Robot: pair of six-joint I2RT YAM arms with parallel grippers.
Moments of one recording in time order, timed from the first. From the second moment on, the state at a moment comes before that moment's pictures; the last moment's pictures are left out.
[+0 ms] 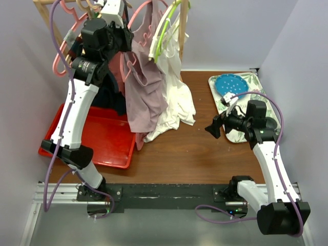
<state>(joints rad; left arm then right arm) -0.35 1.69 2.21 -0.57 -0.04 -0.10 0.01 0.94 0.86 -0.56 -0.72 -0.32</state>
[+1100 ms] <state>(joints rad) -0.18 1.66 2.02 -0.32 0.16 -0.30 0.00 0.94 0.86 -0.56 -0.72 -0.33</state>
